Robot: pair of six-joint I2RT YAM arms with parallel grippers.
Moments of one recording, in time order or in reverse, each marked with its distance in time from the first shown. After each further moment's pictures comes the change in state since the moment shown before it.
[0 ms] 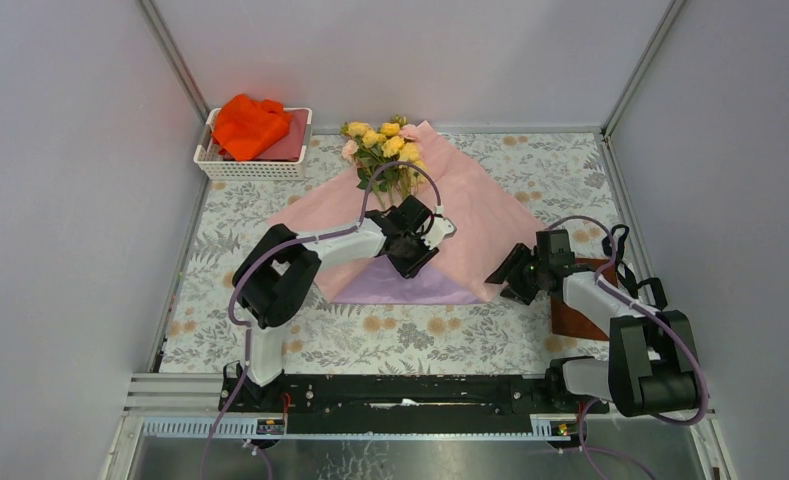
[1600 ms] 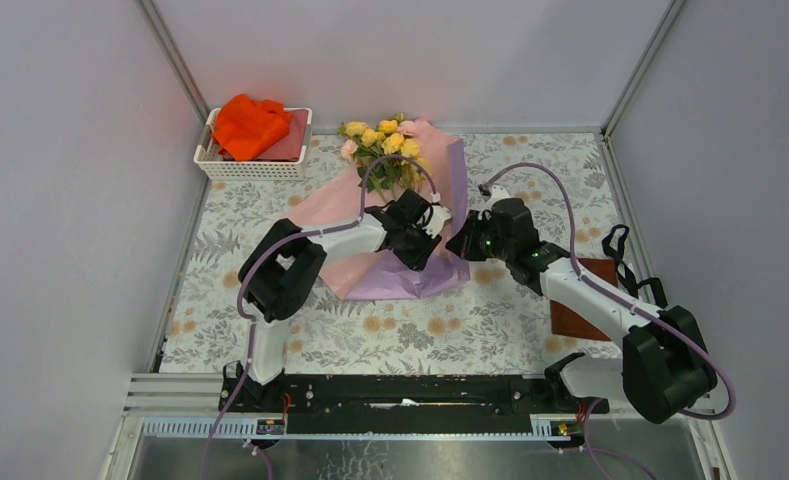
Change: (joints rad) left arm 0.030 0.057 0.036 0.092 0.019 -0.103; right arm 0.350 -0.019 0.240 0.174 0.081 -0.223
